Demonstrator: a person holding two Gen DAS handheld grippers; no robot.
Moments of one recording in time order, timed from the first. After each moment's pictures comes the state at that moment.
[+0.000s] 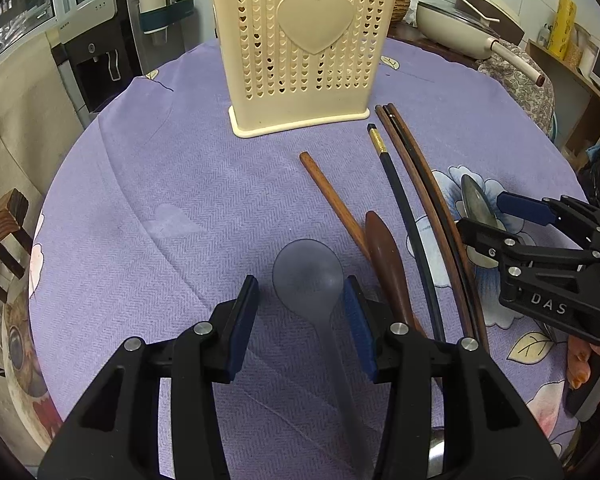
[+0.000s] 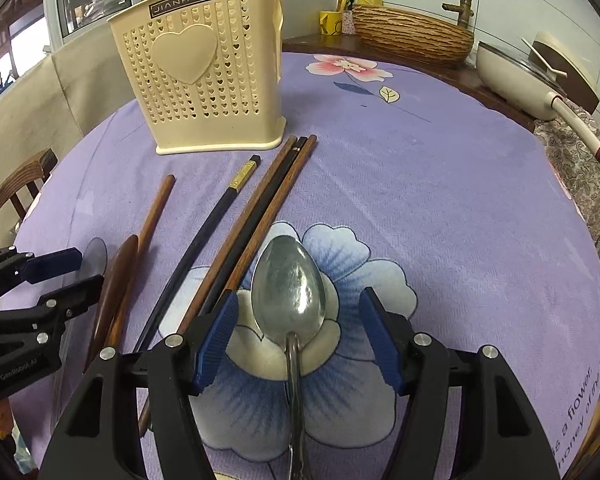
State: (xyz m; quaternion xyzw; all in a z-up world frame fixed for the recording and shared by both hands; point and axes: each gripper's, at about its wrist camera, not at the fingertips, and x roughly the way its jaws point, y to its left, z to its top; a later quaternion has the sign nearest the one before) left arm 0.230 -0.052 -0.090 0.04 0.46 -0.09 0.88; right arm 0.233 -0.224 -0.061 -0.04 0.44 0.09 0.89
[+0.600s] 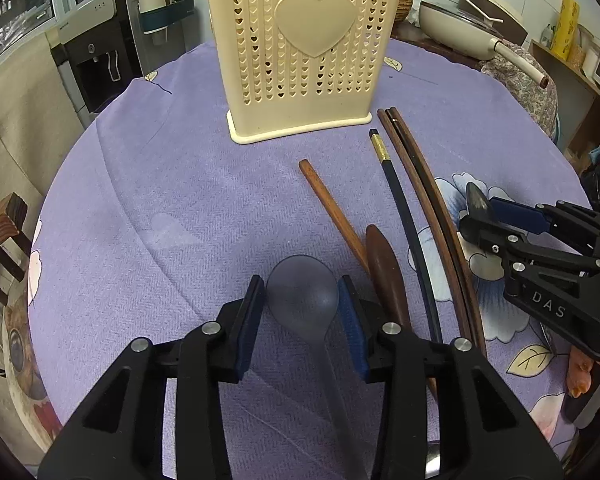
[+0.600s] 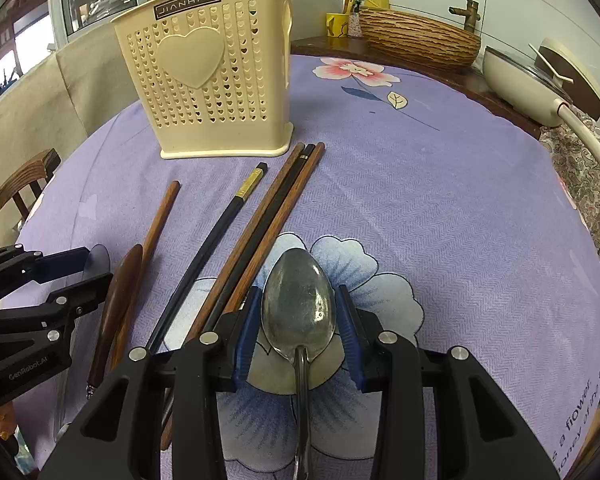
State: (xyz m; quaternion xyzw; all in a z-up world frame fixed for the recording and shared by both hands) left arm 0.238 -0.056 -0.090 0.04 0.46 -0.09 0.88; right arm 0.237 -0.220 -0.059 -0.04 0.44 0.09 0.89
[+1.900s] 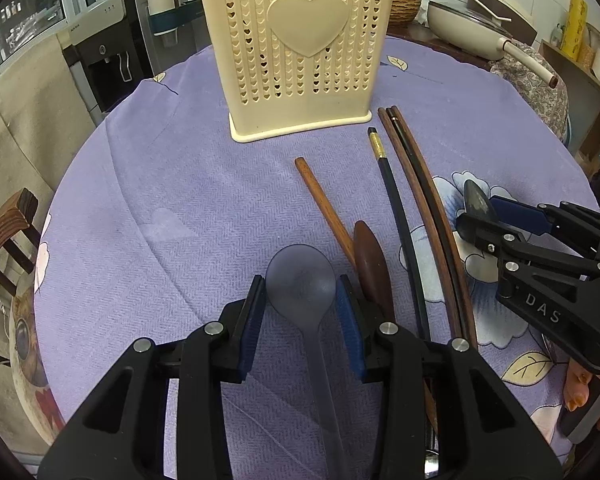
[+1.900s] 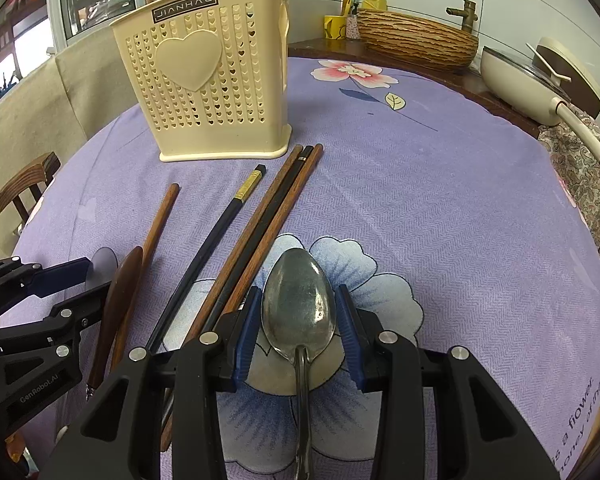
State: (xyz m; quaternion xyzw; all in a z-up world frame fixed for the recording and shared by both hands) left arm 0.233 -0.069 -0.090 0.05 0.46 -0.06 0.88; right arm 0.237 -0.222 -0.060 -0.03 0.43 0.09 0.90
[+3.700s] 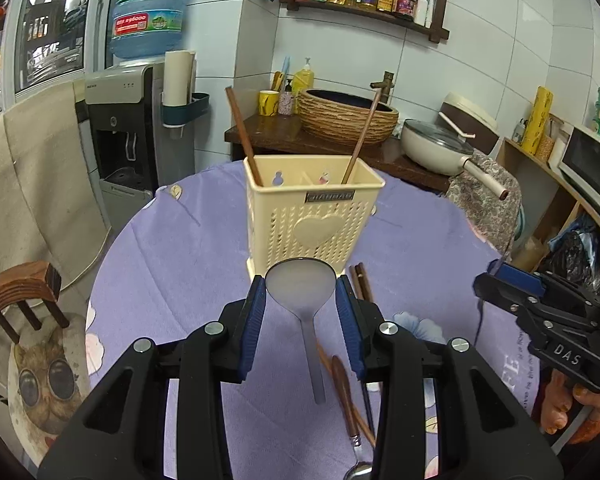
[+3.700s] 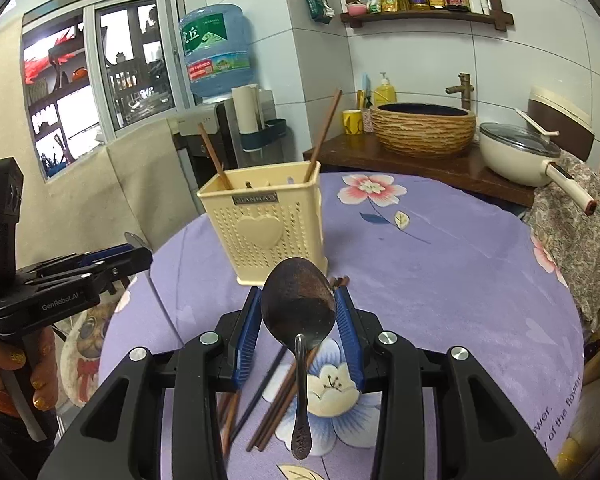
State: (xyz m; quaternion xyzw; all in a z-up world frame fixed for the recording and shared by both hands) left arm 0.217 -0.016 0.061 -0.03 0.32 -0.12 0.94; right arm 0.192 -0.233 0.073 0.04 0.29 0.16 0.94
